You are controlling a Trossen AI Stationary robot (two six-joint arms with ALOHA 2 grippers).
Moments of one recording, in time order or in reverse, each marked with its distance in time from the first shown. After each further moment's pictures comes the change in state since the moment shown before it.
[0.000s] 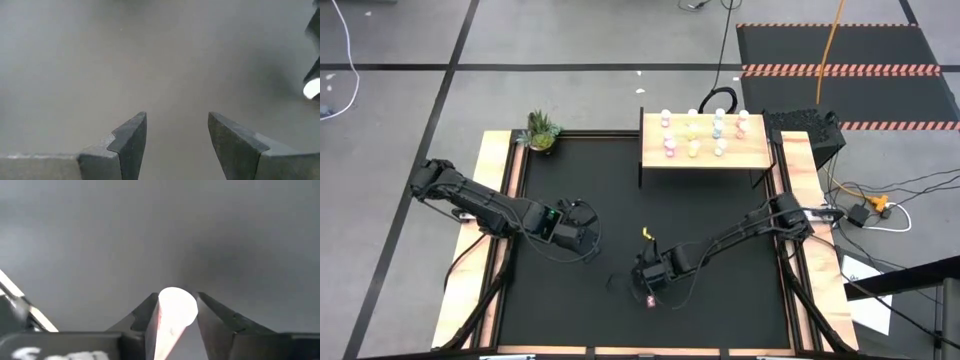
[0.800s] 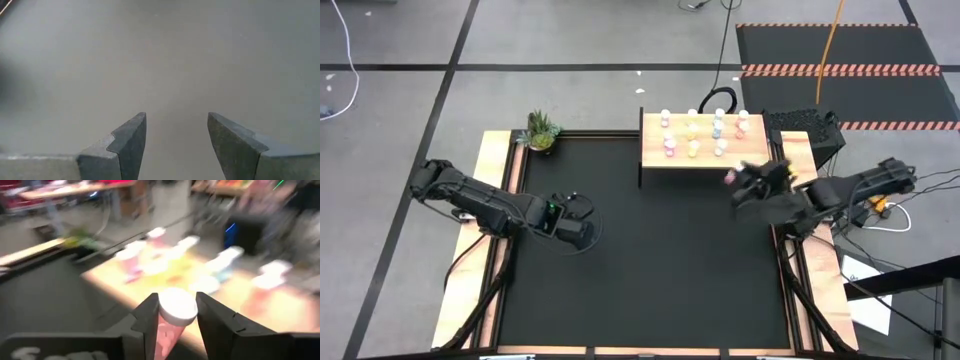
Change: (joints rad) left arm 0.051 0.000 0.000 -0.134 -0.010 0.000; right arm -0.026 -1.267 -0.650 -0.282 1.169 -0.568
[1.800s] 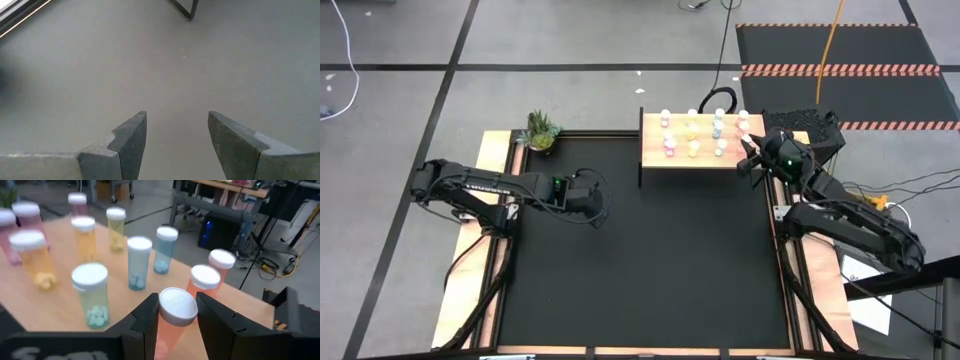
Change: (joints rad) left arm 0.240 0.000 0.000 0.128 0.011 0.074; right arm -1.026 -0.286 -0.399 0.609 -0.785 -0.833
